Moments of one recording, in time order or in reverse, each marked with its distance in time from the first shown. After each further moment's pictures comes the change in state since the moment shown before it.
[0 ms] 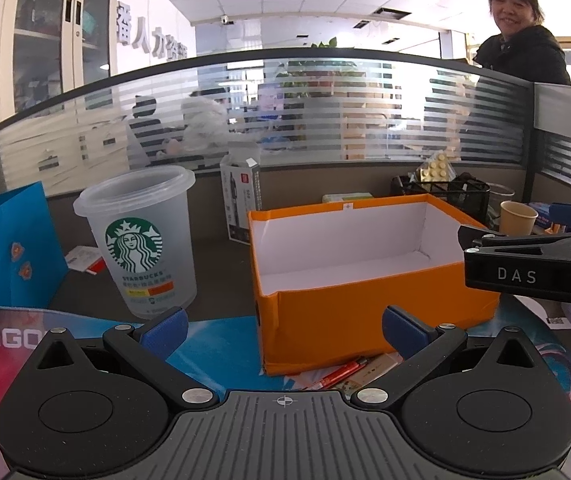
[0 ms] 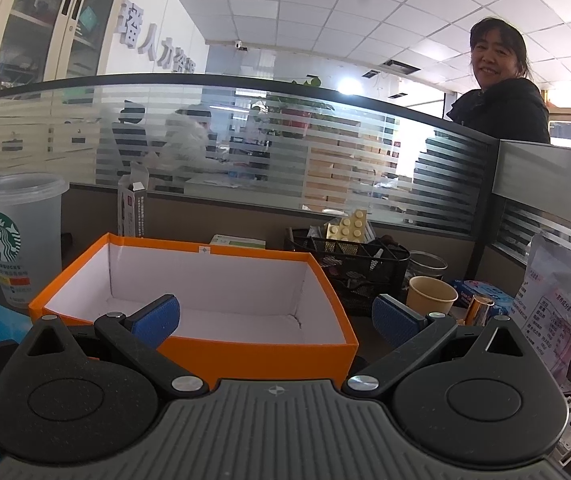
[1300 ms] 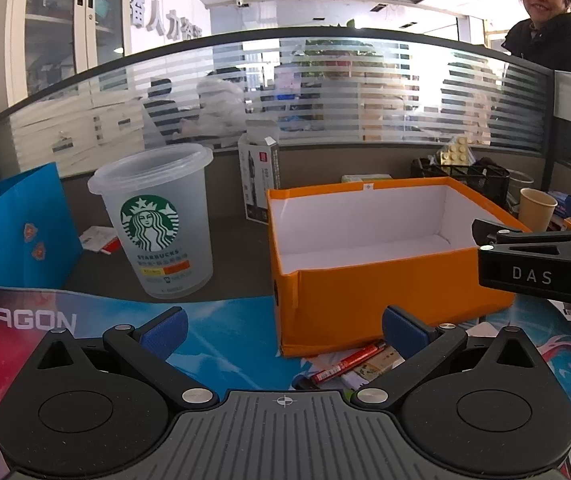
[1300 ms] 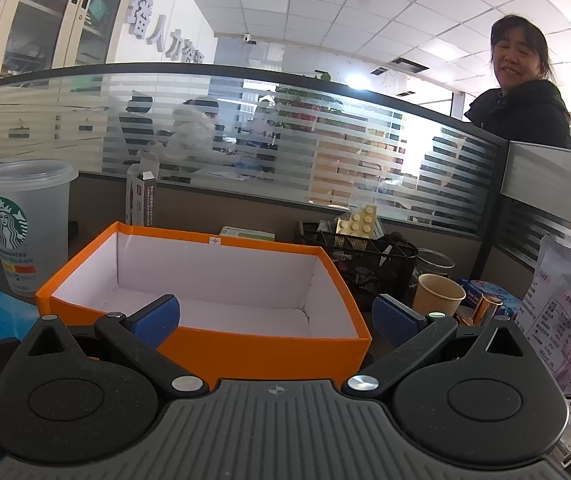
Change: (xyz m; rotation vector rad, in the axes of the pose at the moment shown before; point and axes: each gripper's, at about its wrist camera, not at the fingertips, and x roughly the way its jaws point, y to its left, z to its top) left arm 0.008 0.006 -0.005 -0.013 0.056 0.047; right arm 0.005 0.013 -0.001 -0.032 0.022 0.007
